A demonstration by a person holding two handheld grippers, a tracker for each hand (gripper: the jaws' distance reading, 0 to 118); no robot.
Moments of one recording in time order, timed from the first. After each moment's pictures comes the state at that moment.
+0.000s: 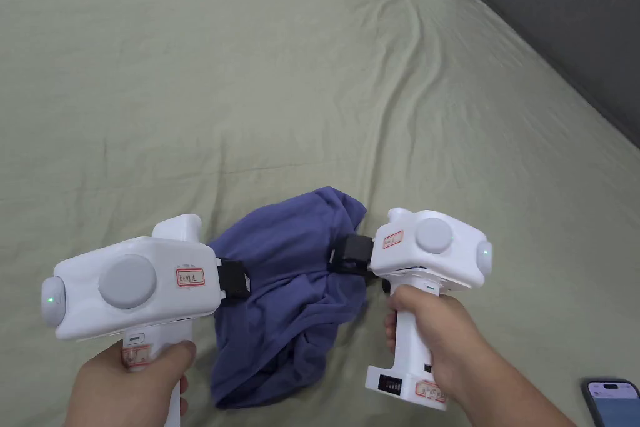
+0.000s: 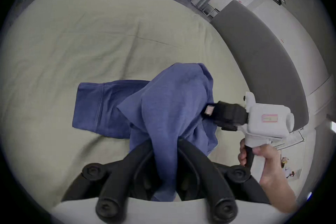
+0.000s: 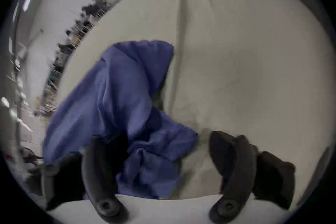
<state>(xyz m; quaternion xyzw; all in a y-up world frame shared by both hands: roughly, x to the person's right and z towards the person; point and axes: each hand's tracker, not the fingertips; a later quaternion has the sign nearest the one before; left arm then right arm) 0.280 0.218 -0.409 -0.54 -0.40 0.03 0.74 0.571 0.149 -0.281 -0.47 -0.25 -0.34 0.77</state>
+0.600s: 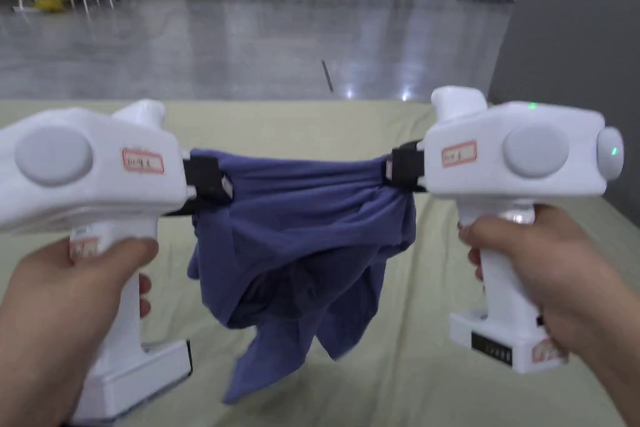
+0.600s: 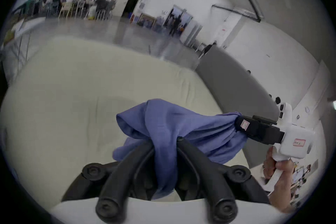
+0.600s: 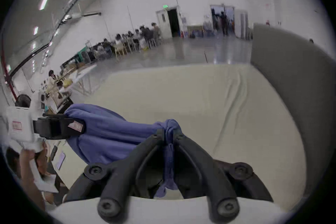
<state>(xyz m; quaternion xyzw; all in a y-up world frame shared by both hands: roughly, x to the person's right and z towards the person) 0.241 0.491 -0.472 -0.35 -0.43 0.07 0.83 0.520 0.505 -0.292 -0.26 -0.14 -0.12 0.95</state>
